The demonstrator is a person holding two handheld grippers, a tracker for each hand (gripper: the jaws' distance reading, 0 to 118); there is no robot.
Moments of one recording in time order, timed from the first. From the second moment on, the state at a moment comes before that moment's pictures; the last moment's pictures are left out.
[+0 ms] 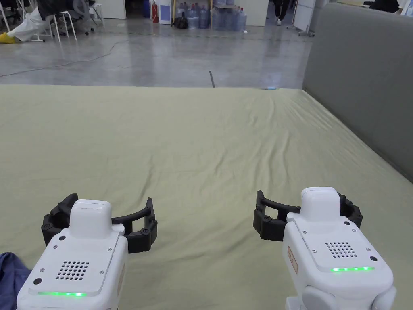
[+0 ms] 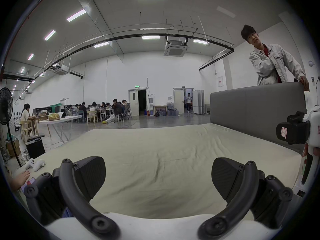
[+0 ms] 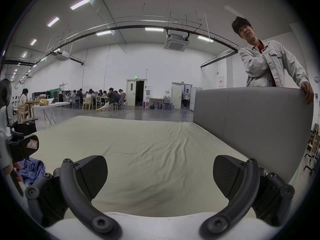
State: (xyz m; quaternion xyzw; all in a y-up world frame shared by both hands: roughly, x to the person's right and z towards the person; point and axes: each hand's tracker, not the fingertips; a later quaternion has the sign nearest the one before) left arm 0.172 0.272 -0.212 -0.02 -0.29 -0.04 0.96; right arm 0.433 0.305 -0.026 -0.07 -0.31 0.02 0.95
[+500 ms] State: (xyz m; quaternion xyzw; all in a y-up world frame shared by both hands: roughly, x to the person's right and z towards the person) left arm 0.173 0.274 -0.214 -0.02 -0.29 -0.04 0.95; right arm 0.432 0.309 -0.032 -0.09 -0.30 0.00 0.95
